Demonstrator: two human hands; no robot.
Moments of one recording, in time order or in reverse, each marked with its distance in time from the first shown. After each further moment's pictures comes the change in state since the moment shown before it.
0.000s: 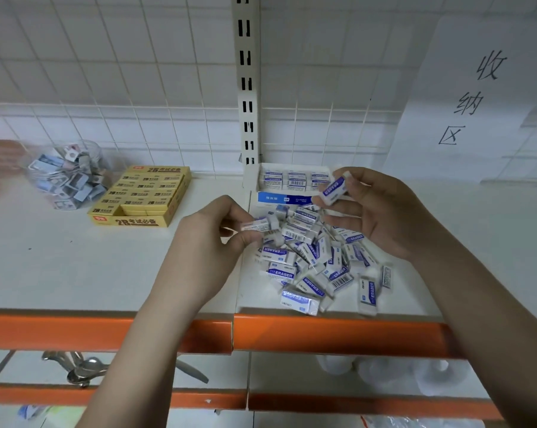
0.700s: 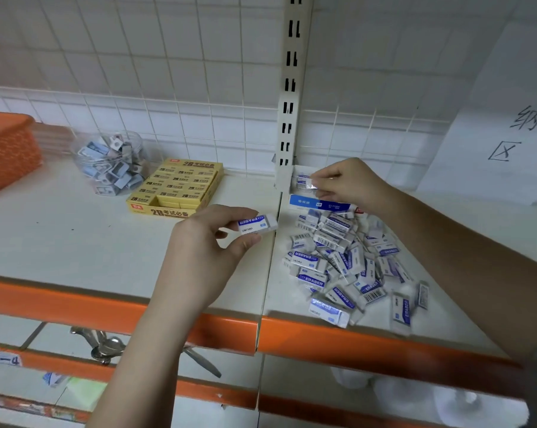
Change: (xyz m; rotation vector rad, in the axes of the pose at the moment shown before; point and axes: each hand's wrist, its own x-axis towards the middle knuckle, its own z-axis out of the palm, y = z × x) left_hand -0.011 -0.020 -0.021 0.054 0.153 0.001; right_hand 0.113 0.023 0.020 -0.810 0.043 0.029
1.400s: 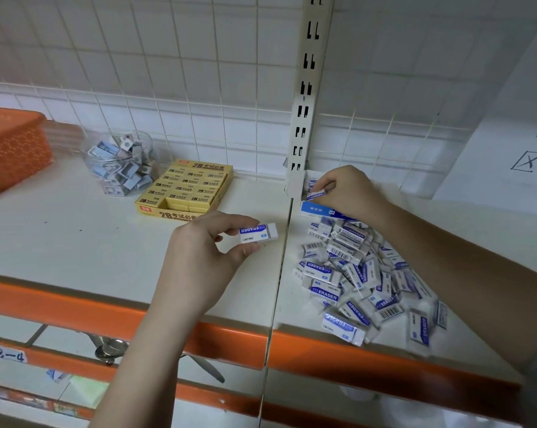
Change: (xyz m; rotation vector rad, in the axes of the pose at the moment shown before) left_hand 0.006 -0.012 -0.007 0.024 0.005 -0.054; right_hand 0.018 -0.001 0.022 -0.435 0.081 -0.077
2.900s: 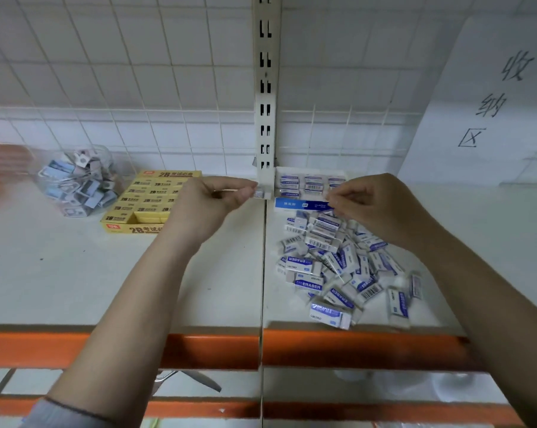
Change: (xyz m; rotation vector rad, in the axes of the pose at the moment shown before) left_hand 0.072 0.000 0.024 -0.373 -0.223 -0.198; right_hand -0.099 0.008 -0.045 0.153 0.138 -0.102
